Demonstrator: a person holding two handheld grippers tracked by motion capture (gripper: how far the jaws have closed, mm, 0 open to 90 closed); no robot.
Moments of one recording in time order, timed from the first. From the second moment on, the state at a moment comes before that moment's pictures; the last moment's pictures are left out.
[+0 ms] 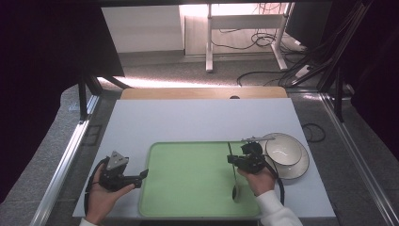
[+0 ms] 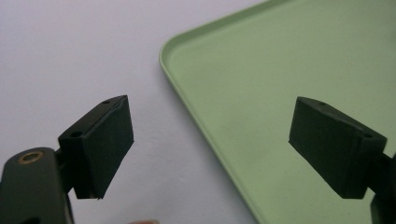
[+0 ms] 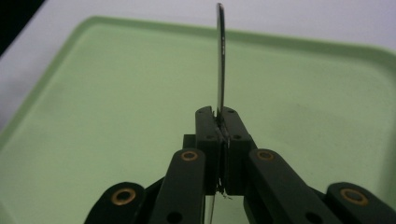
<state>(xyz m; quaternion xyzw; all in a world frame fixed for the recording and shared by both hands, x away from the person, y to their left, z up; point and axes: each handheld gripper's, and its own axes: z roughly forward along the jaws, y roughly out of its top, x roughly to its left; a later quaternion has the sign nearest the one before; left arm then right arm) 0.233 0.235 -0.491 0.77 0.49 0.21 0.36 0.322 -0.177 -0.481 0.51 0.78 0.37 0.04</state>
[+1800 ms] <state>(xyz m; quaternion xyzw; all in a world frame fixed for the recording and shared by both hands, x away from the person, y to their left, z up) 0.234 0.239 -0.491 0.77 0.48 0.21 0.36 0.316 -0.187 -0.459 0.40 0.81 0.41 0.12</state>
